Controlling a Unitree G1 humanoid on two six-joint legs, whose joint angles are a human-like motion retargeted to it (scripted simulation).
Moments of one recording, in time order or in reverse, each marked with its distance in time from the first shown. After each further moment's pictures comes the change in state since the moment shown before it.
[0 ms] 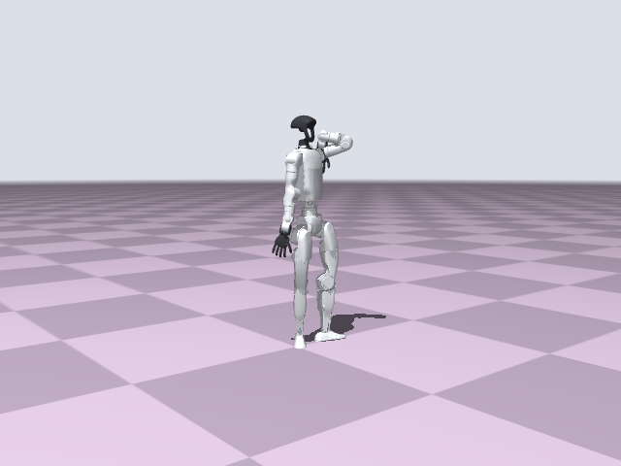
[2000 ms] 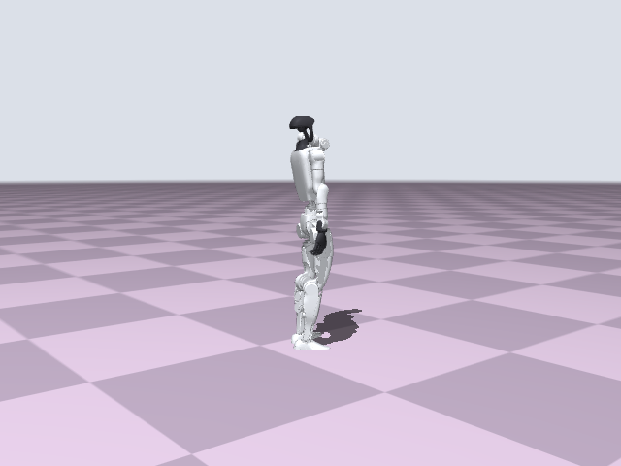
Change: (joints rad) left arm 0.000 -0.032 0.126 0.000 0.007 0.000 0.091; right arm -0.014 0.116 0.088 -0.038 -0.069 0.027 0.058; waist -0.036 -0.040 -0.082; left_leg 0.015 -0.177 -0.770 -0.049 -0.248 0.129; right_leg -0.122 0.026 0.629 0.076 0.056 -0.041
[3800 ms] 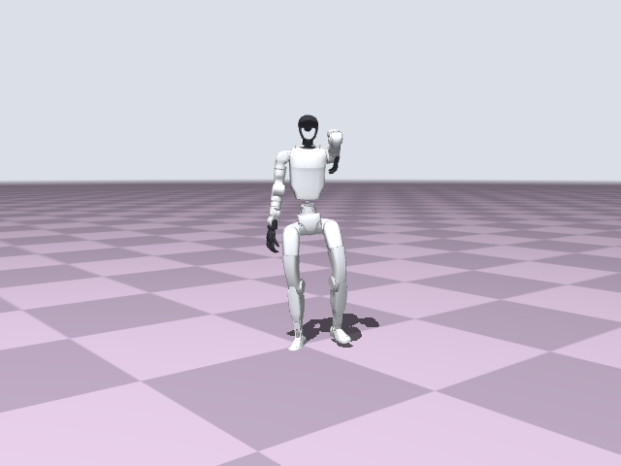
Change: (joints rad) left arm -0.164 -0.092 0.053 0.000 -0.051 0.000 0.039; right arm -0.184 -0.073 -0.029 -0.076 0.045 -0.024 -0.001; waist -0.075 -0.048 0.139; left_leg -0.201 0.121 0.007 0.432 -0.004 0.294; right_leg -0.053 -0.090 -0.056 -0.001 0.039 -0.090
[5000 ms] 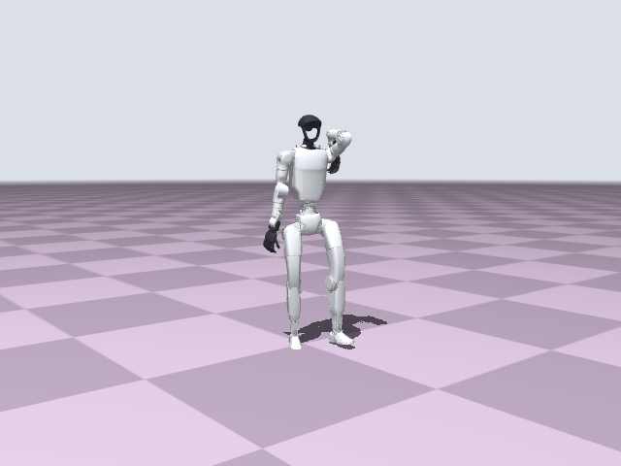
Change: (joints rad) left arm -0.092 0.029 -0.050 0.000 0.016 0.000 0.013; right arm 0.095 0.003 0.073 0.064 0.026 0.009 -0.114; waist 0.072 0.037 0.090; left_leg -0.001 -0.052 -0.076 -0.286 0.120 -0.077; right_leg 0.008 0.035 0.175 0.118 -0.077 0.039
